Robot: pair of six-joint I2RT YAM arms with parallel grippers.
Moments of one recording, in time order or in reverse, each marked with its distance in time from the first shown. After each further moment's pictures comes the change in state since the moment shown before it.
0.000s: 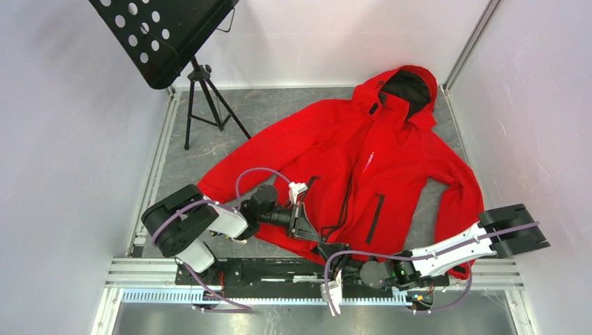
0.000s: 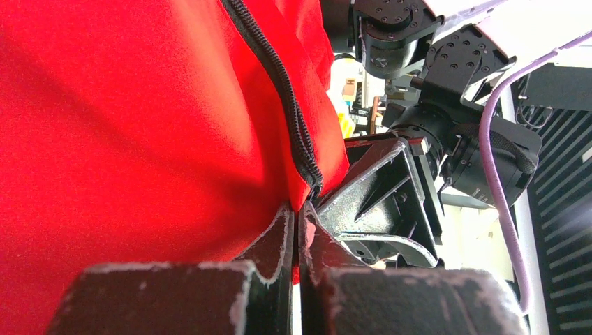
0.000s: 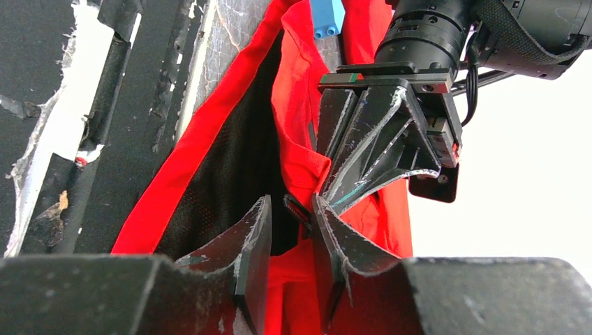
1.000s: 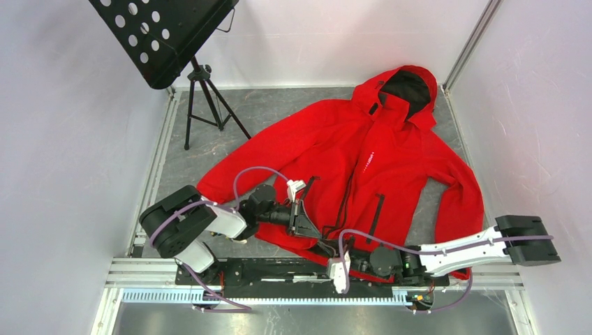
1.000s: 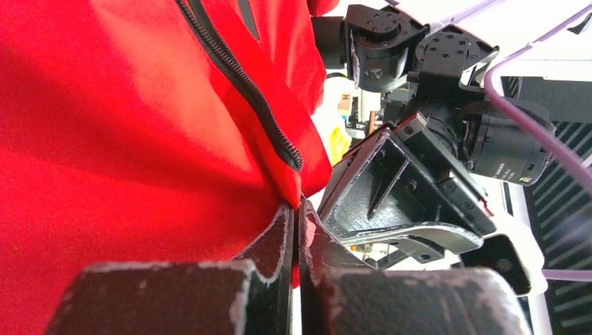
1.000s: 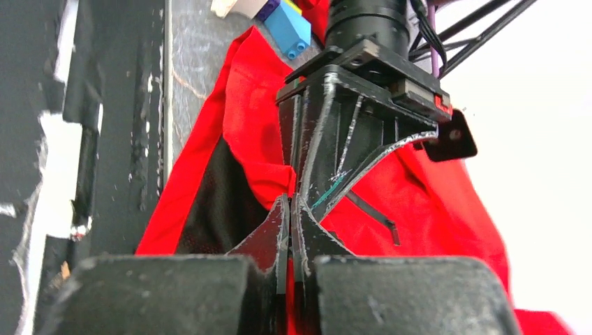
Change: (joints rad) left arm 0.005 -0.012 -0.009 0.029 -0.026 -0.022; right arm -0.140 -0.120 -0.032 0.074 -0.122 0.214
